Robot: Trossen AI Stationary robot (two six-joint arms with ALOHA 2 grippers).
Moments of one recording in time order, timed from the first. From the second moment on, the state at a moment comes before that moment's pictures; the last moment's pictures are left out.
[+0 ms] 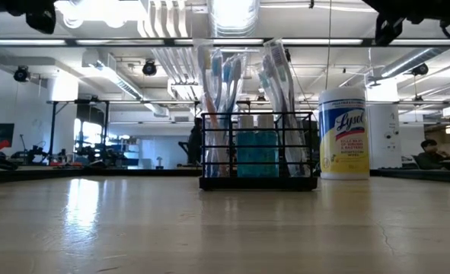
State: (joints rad) left arm -0.41 0.01 0.46 -0.31 -0.49 0.17; right arm 0.28 0.43 0.28 0.34 0.34 0.04
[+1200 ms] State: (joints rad) left arm -0.40 0.00 0.03 0.16 -0.20 0.17; right arm 0.17 0.16 0.01 0.32 0.31 0.15
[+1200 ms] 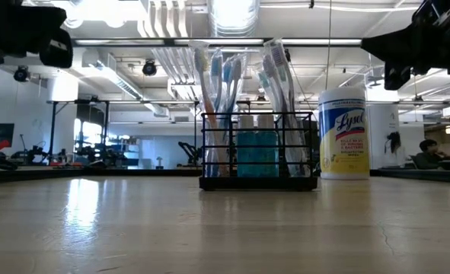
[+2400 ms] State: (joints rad) left arm 0.34 0.00 0.04 0.01 0.45 -0.07; right arm 0.02 0.10 0.01 0.25 0.24 0.20
